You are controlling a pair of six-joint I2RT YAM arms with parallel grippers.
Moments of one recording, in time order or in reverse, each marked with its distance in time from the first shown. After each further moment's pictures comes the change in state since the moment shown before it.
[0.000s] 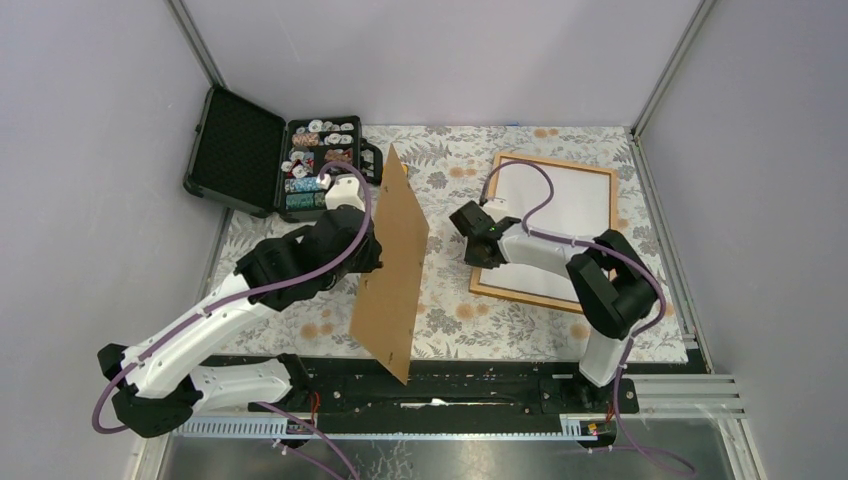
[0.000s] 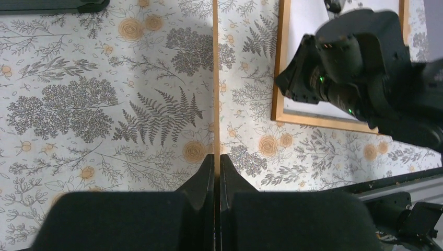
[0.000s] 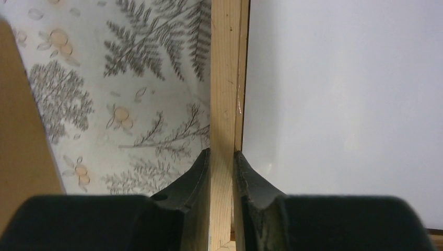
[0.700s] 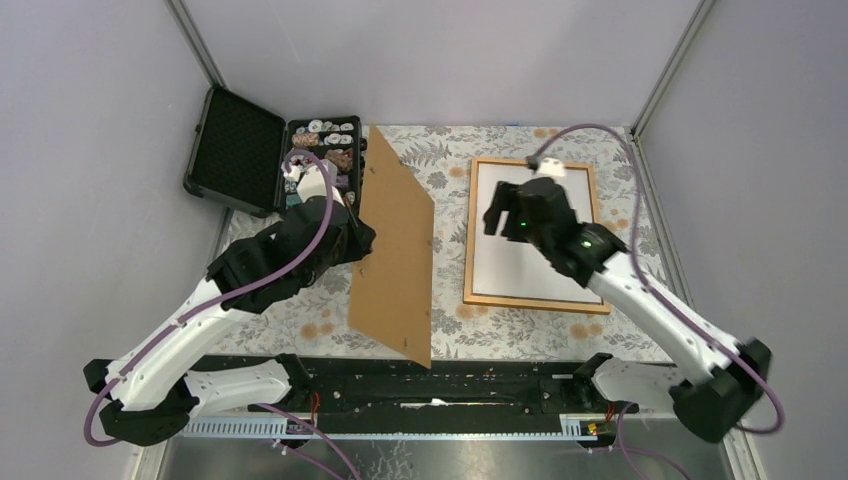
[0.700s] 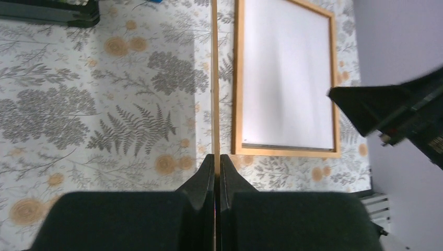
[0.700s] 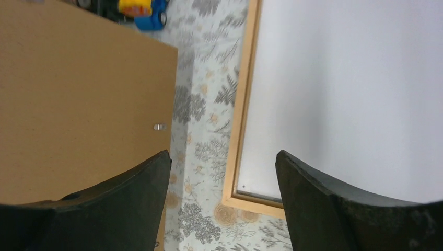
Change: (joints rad) left arm 0.040 -0.045 0.077 -0.012 -0.004 -0.100; right arm -0.030 -0.604 -0.033 -0.035 -0.117 -0.238
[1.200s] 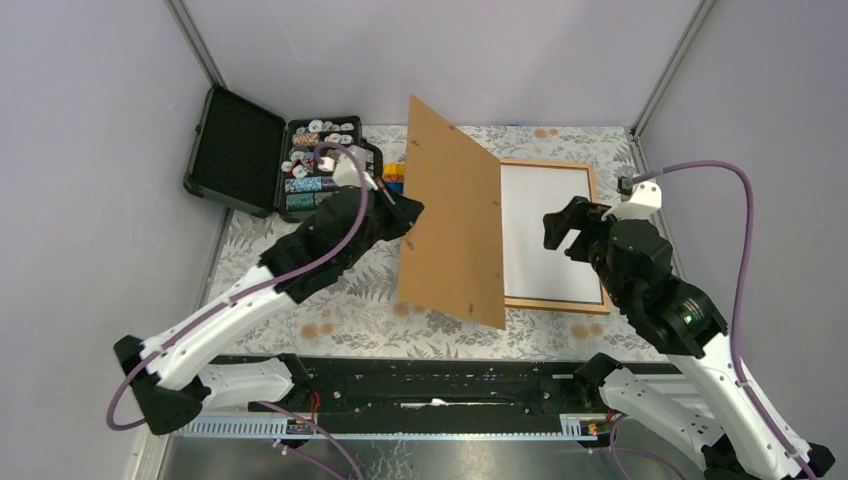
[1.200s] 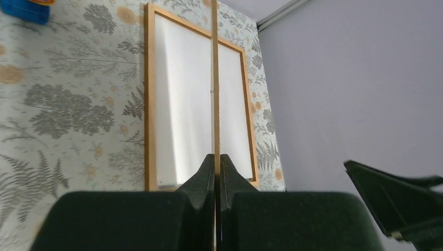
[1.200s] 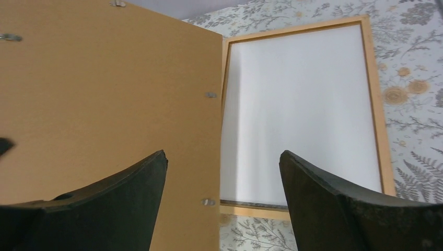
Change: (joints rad) left arm 0.020 0.061 -0.143 0.513 0.103 -0.076; right arm -0.027 -0.488 0.001 -0.171 0.190 -0.081
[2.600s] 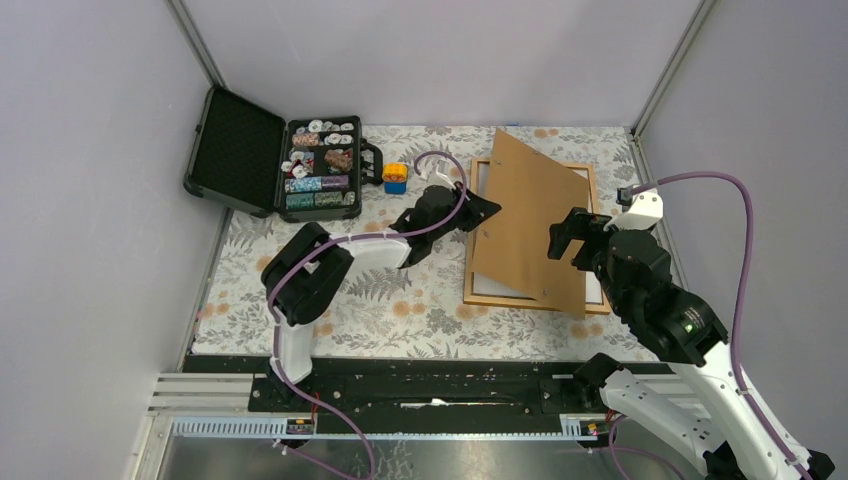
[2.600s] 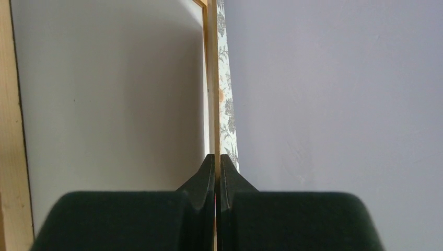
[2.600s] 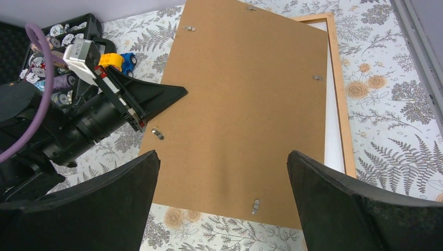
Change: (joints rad) left arm 0.111 0.867 -0.047 1.005 0.413 -0.291; right arm 0.000 -0.064 -0.053 -0.060 0.075 -0.061
